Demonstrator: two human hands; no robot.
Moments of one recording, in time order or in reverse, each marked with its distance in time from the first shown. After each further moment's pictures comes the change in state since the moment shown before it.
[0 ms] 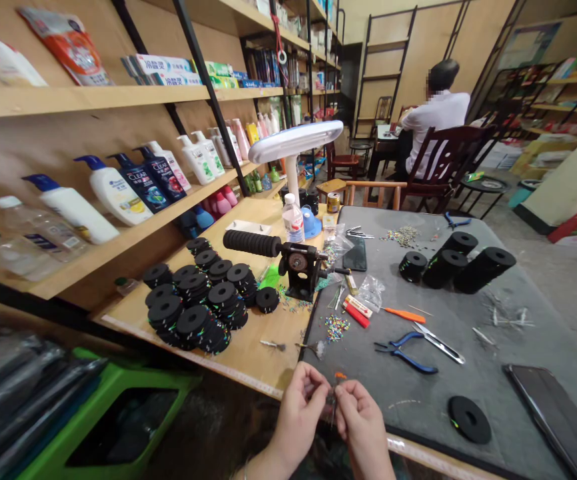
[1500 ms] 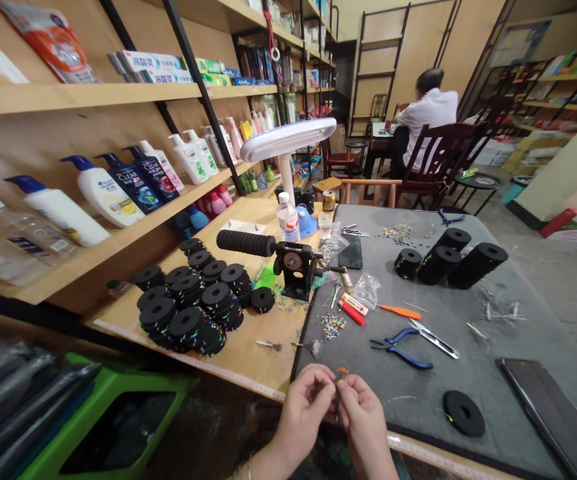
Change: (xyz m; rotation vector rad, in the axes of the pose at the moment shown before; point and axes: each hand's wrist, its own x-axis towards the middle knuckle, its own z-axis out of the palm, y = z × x) left_hand 0.003 -0.006 0.004 0.053 -0.155 0.139; right_hand 0.003 -0.007 -0.002 0.061 0.030 0.014
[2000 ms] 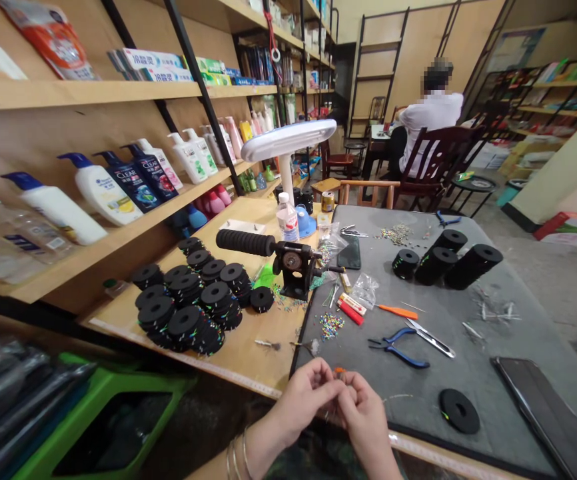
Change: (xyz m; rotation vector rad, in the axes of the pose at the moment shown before) left_hand 0.018 0.025 -0.004 -0.101 -0.152 -0.301; right_hand -0.002 -0.016 -0.004 -0.152 -0.026 -0.065
